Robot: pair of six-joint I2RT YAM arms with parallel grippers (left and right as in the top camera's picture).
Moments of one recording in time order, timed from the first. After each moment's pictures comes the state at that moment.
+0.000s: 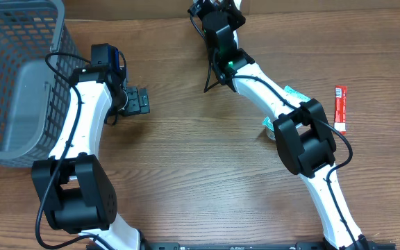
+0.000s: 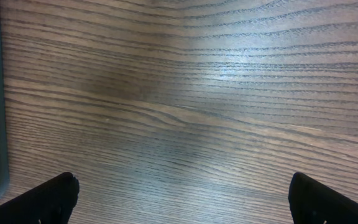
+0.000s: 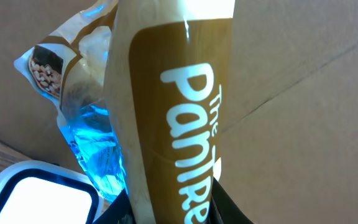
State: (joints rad) left arm 0.09 1.81 1.45 -0.99 -0.06 -0.10; right arm 0.54 2.50 2.10 0.24 0.67 -0.67
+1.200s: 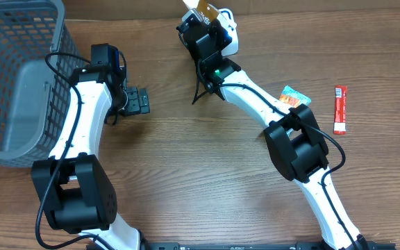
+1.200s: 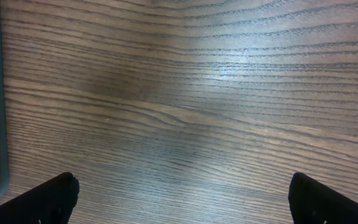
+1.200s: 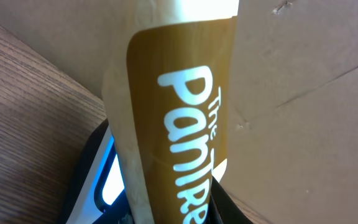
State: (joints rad) left arm 0.09 1.81 1.45 -0.99 -0.06 -0.10; right arm 0.62 2.50 2.10 -0.04 0.69 -0.50
